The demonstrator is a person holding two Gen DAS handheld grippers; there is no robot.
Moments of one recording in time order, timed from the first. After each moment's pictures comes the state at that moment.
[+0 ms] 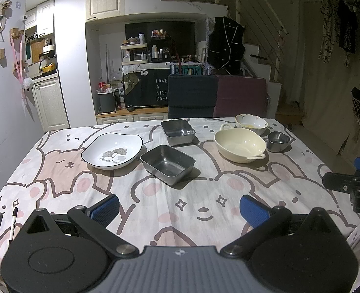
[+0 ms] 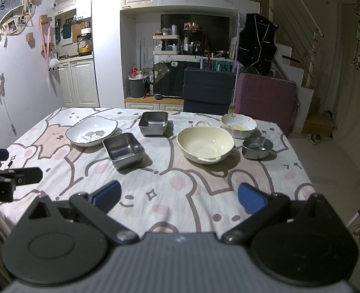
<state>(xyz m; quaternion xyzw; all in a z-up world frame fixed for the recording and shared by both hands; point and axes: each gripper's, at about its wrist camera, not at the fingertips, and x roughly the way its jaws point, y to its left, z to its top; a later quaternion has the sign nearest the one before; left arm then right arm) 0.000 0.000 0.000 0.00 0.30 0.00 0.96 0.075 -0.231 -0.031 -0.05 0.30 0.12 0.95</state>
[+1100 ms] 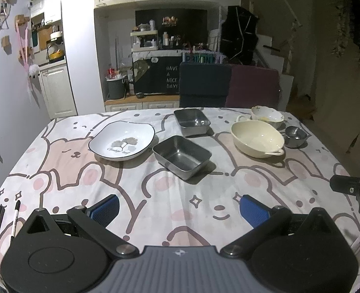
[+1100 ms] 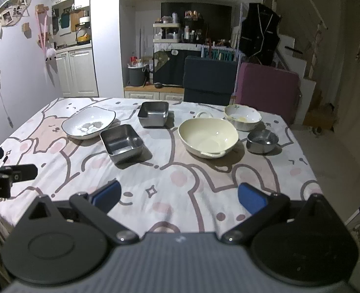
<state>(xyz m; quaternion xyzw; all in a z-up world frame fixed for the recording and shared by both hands) 0.037 0.021 -0.014 -0.01 0.33 0.02 0.94 0.100 -0.223 -0.035 -0.06 0.33 0.12 0.93</state>
